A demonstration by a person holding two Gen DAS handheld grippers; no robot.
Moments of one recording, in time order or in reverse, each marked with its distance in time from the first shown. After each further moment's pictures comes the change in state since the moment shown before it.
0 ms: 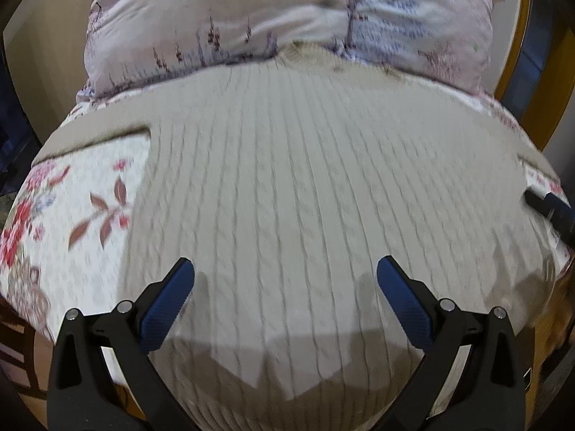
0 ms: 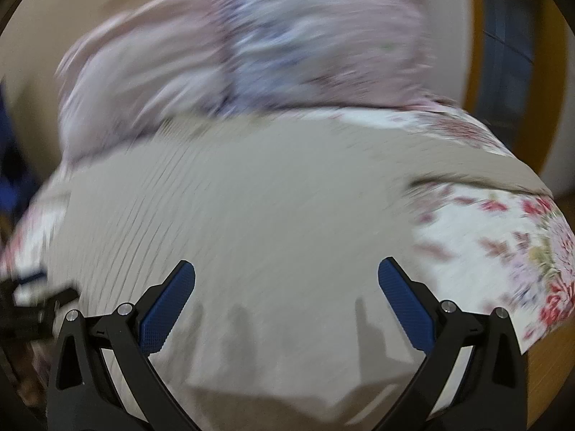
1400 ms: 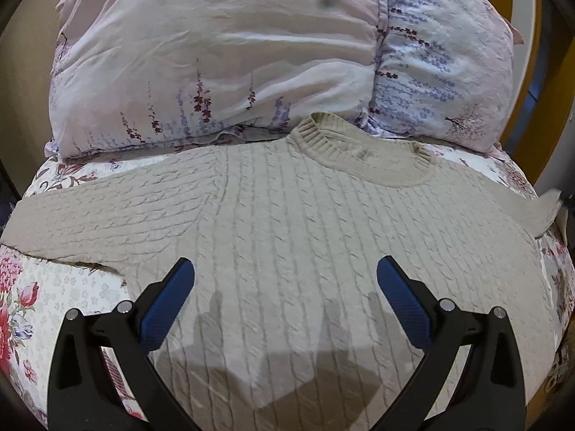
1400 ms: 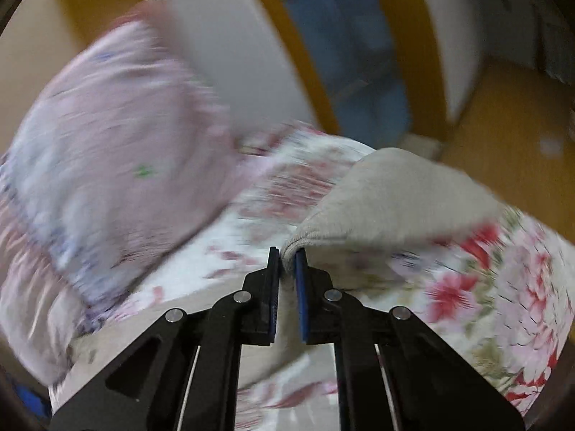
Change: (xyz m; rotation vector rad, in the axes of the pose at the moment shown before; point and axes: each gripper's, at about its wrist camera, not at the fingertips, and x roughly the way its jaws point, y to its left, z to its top) left arm 0.061 0.034 0.116 -0.003 -0.110 -0.062; right arm 0.047 -0.221 0.108 0.541 -0.186 -0.177
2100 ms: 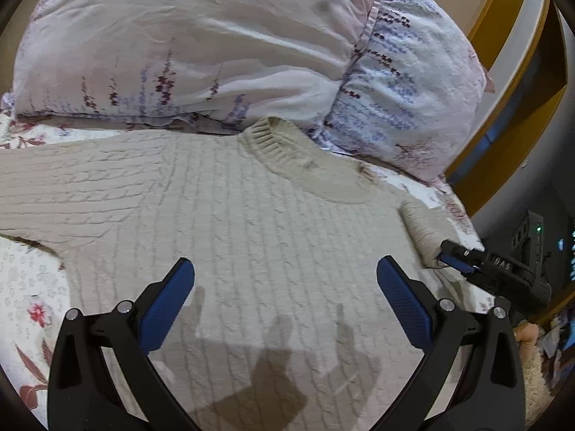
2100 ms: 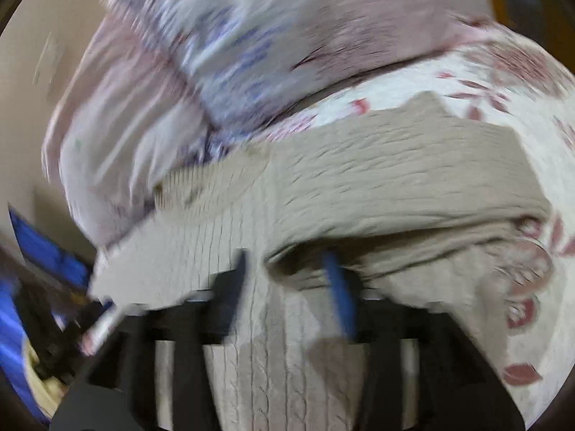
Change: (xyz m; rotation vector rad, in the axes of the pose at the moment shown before) left arm 0.000 0.007 0.006 -0.153 0.020 -0.322; right arm 0.035 0.120 -0.130 -0.165 0.419 0.380
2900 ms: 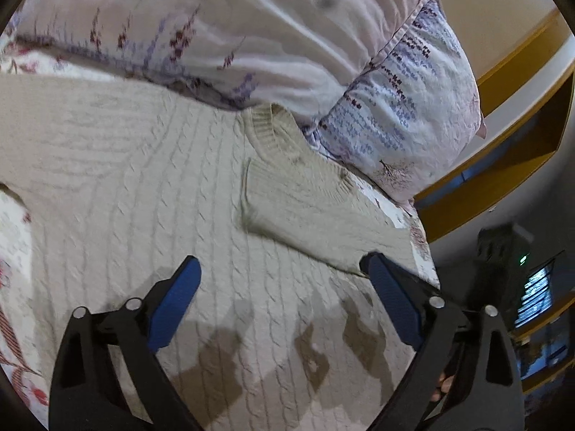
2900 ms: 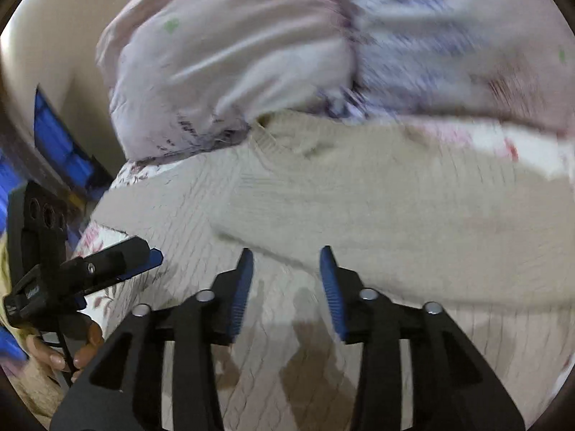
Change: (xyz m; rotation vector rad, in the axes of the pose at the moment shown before) left arm 0.010 0.028 -0.003 -0.234 0.054 -0.176; right arm 0.046 0.131 -0.038 -0.404 0.165 0.052
